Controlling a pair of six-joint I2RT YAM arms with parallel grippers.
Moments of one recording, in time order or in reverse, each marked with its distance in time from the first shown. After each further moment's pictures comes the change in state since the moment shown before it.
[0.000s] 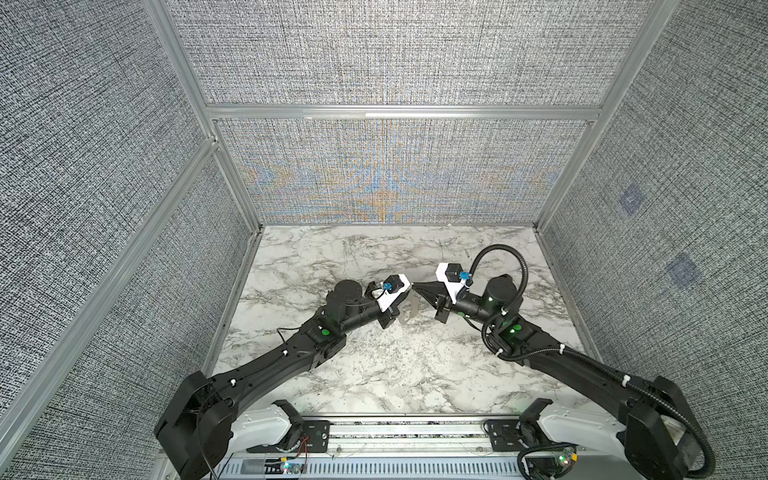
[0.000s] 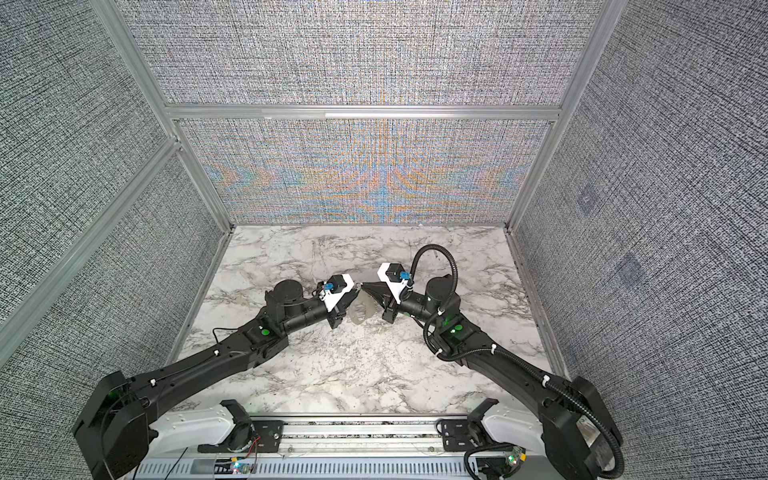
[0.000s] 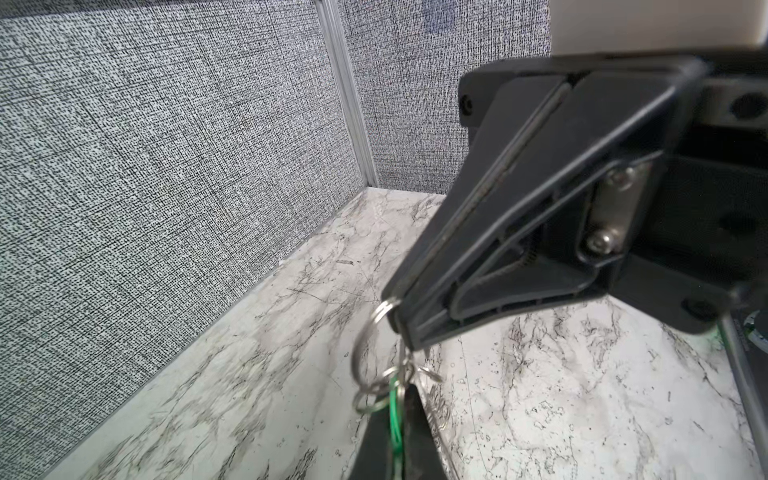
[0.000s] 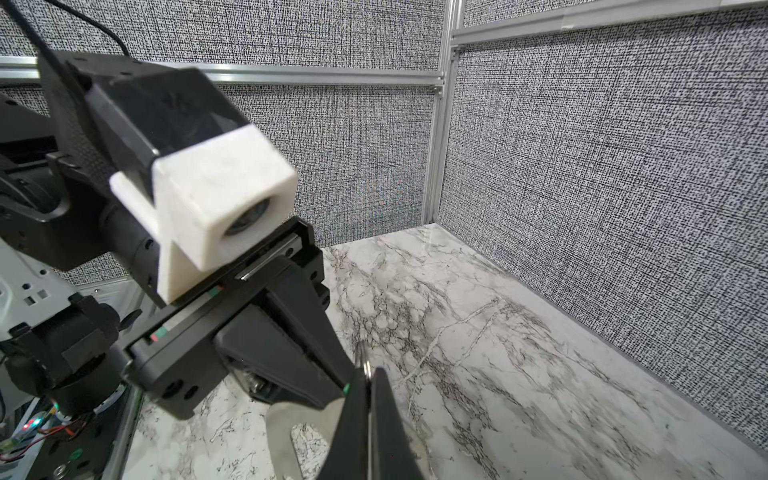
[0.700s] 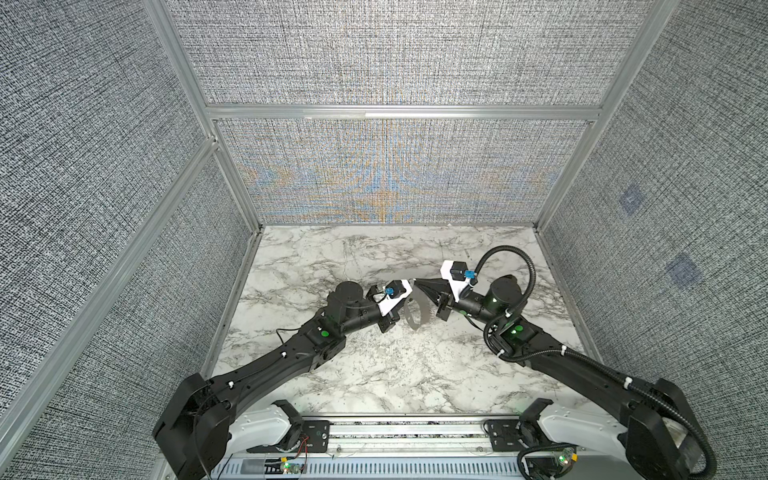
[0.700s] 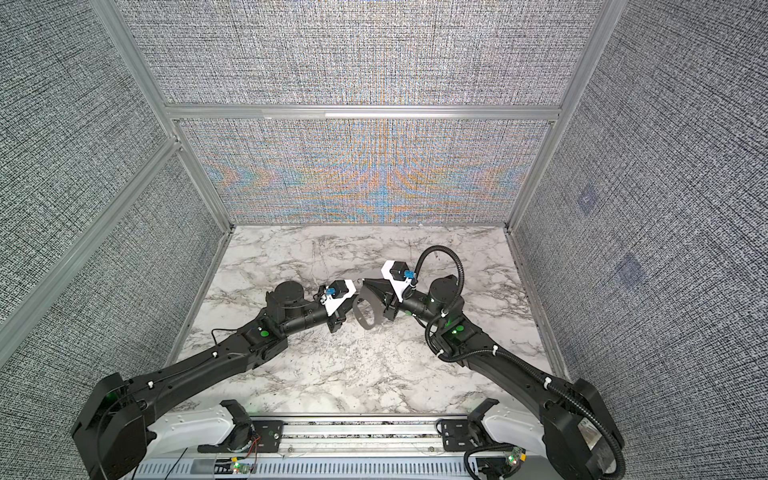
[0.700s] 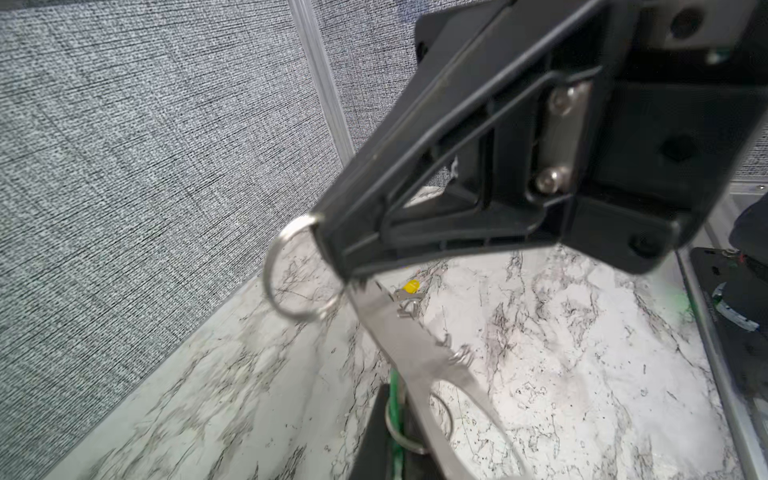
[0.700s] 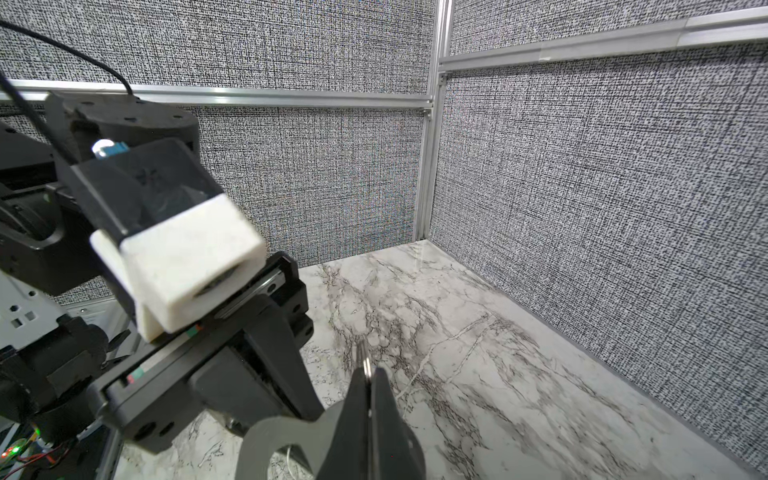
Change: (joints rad) left arm -0.008 -0.023 -0.013 -0.042 0.021 0.027; right arm -0.014 -0.017 -0.007 0.046 0.019 0.014
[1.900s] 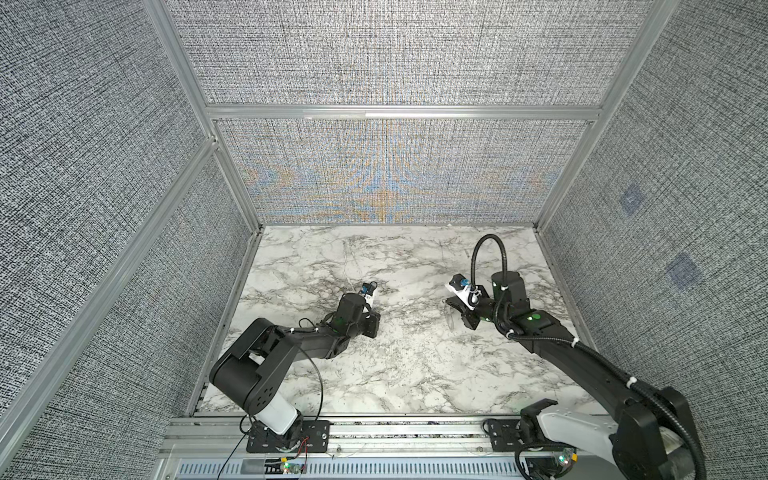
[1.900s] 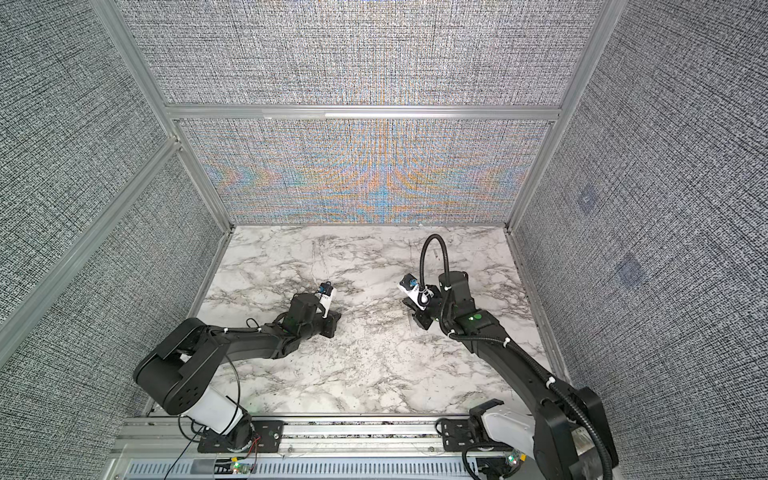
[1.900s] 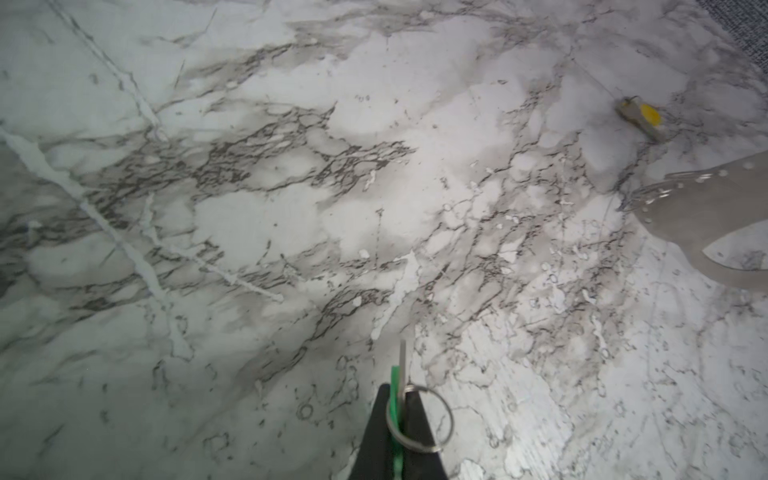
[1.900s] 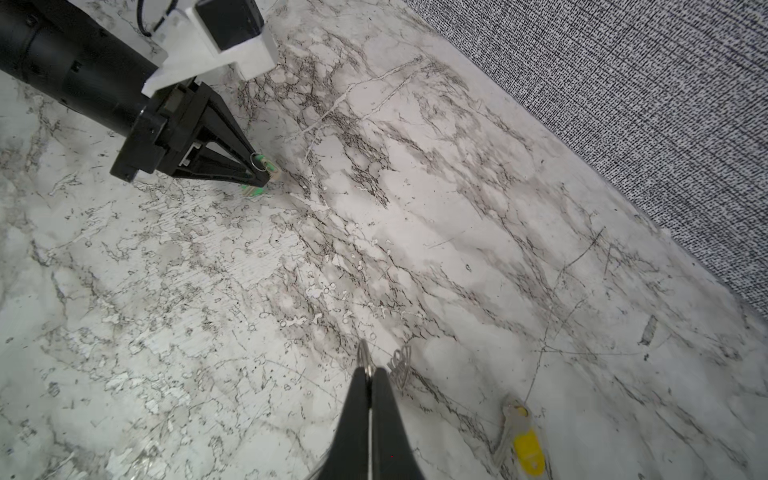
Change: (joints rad) left arm 0.164 0.420 -0.143 0.087 -0.236 -0.529; right arm -0.253 0.020 0.048 -0.738 0.078 -0.490
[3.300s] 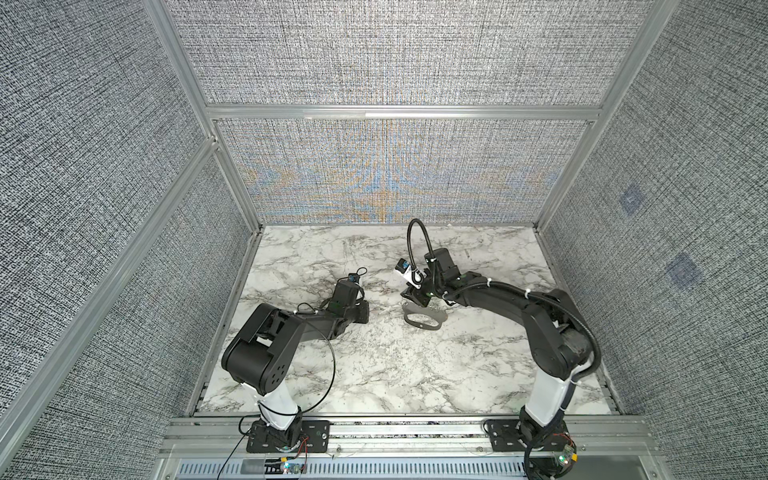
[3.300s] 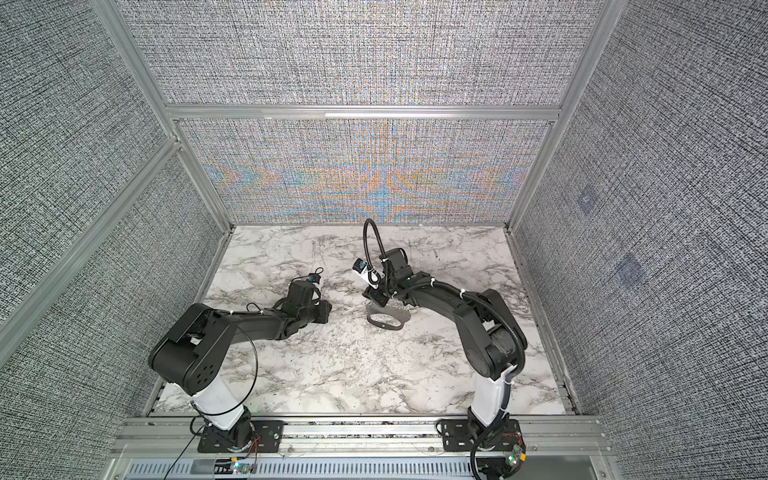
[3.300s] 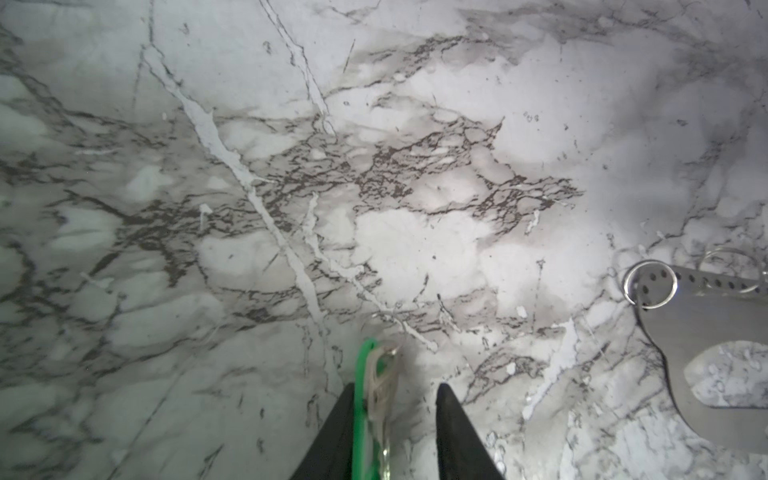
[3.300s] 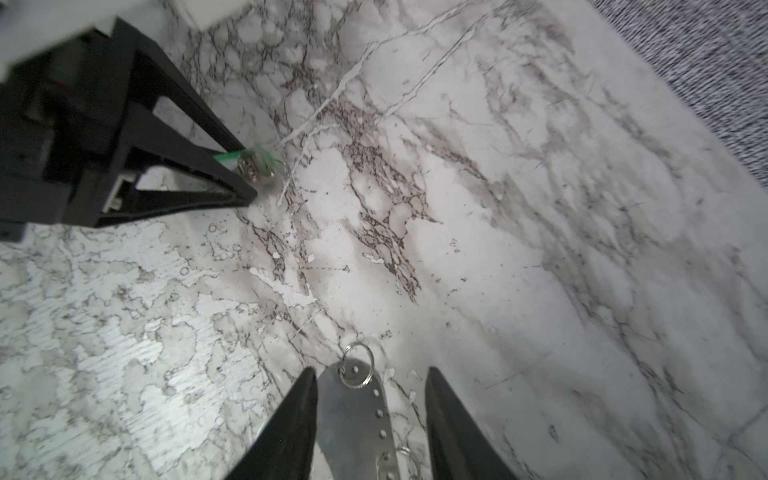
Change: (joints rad) left arm 0.122 0.111 0.142 -0.143 -0.076 -0.066; right arm 0.197 0.660 0.488 0.011 0.119 0.063
